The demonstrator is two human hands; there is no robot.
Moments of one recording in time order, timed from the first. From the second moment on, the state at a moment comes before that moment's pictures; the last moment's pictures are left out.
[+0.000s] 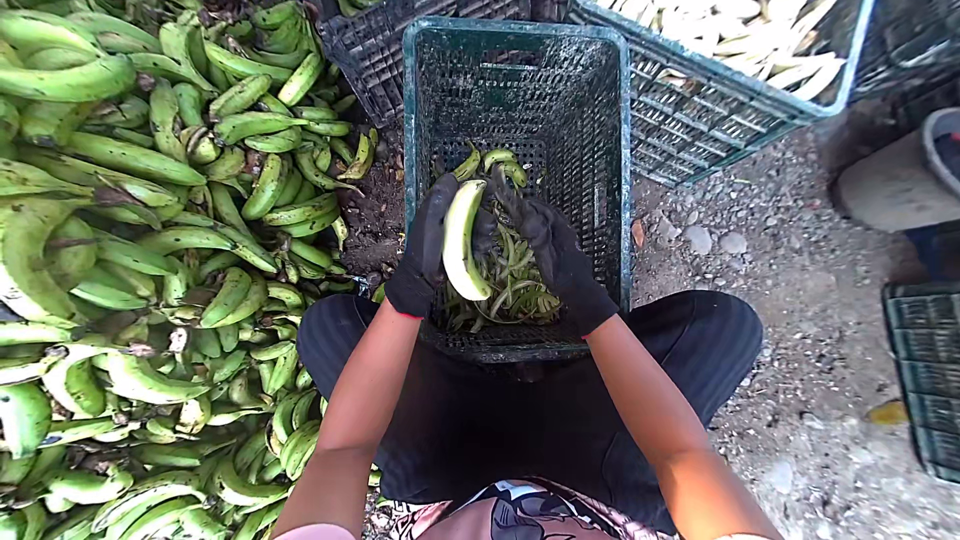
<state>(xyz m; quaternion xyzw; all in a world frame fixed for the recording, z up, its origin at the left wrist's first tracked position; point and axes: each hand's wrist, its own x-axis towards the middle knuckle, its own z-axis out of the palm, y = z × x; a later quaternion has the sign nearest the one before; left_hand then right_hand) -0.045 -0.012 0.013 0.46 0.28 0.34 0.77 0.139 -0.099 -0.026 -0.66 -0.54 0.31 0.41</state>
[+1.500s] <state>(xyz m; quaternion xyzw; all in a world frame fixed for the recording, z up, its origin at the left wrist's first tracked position) -0.042 -0.020 0.020 0.54 0.43 0.33 0.65 0.123 -0.074 -0.052 -0.67 -0.42 0.41 0.45</state>
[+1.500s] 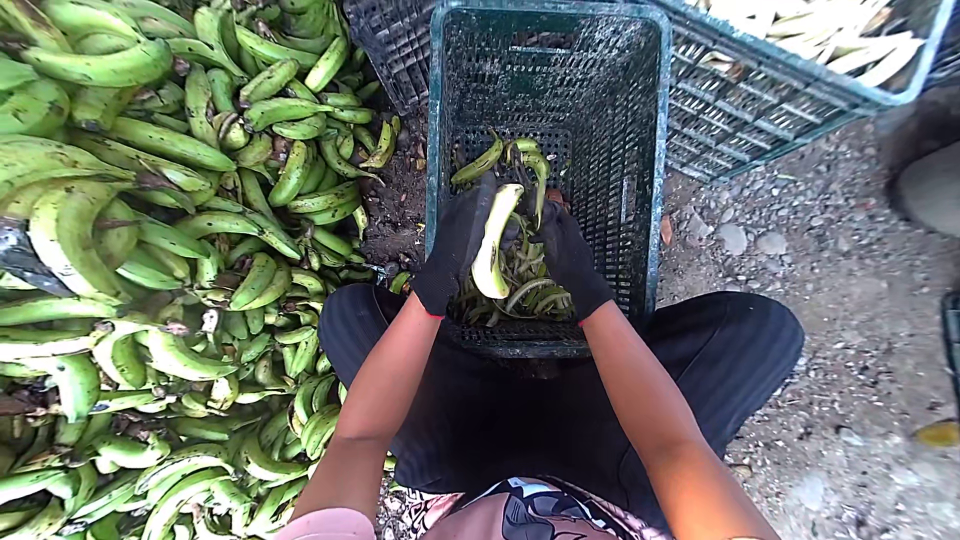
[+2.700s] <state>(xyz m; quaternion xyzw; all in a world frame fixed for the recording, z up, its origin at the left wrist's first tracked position) -0.041 -0.014 0.014 0.53 0.53 0.37 0.55 0.104 -0.071 -0.063 -0.63 -0.32 0.53 0.46</state>
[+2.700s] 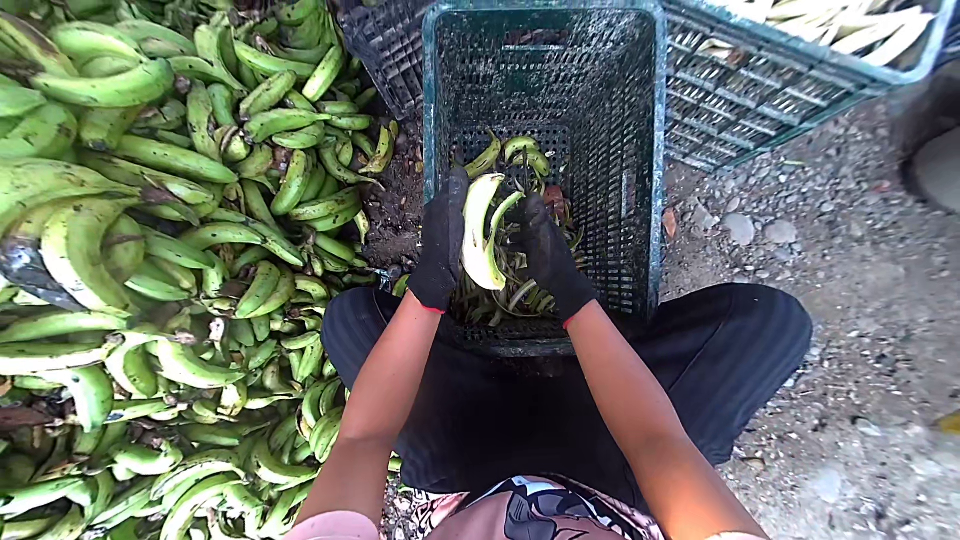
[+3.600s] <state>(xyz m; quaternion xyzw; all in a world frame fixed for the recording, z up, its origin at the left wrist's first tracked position) -0.053 0.001 0.014 0.54 0.33 0.33 0.70 0.133 -0.131 -0.025 -0.62 -0.73 0.16 0.25</state>
